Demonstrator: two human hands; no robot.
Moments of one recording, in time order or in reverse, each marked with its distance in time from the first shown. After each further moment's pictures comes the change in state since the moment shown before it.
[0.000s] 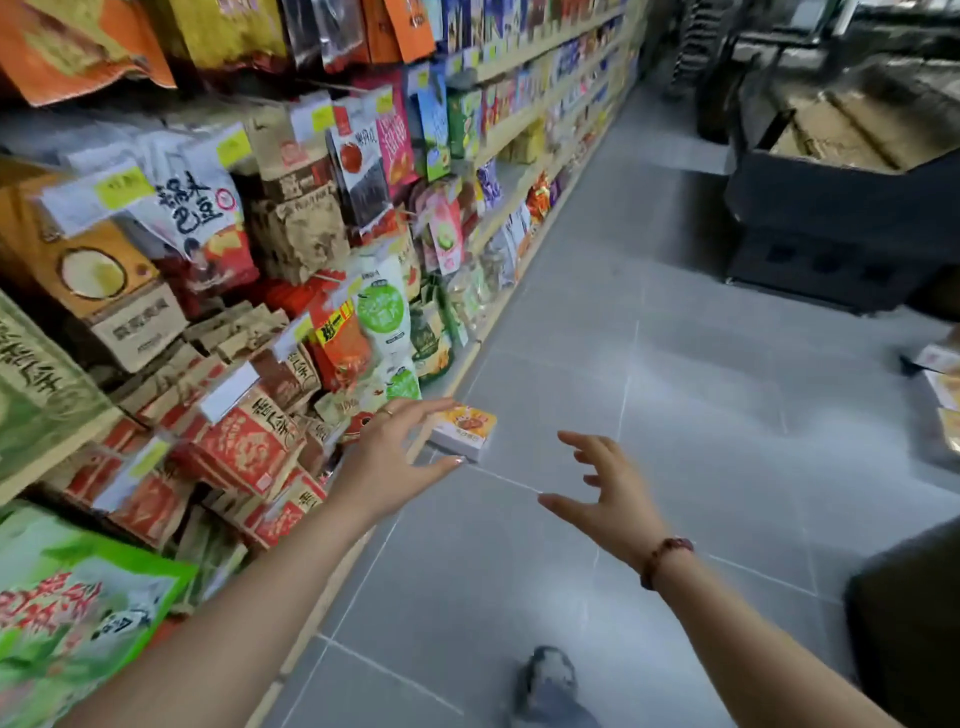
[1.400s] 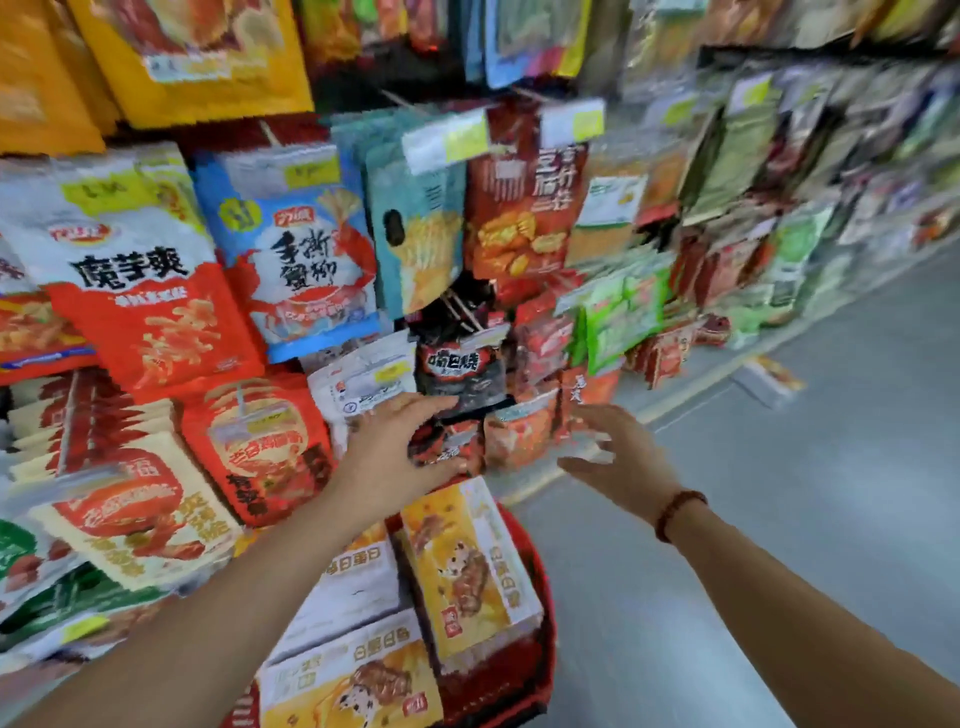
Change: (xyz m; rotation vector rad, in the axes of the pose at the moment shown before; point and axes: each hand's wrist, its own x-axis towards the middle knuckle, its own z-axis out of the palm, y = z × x) left_hand -0.895 -0.032 -0.393 0.201 0.254 -0.522; right_hand -0.622 -0.409 0.387 -0.106 -0.532 -0.378
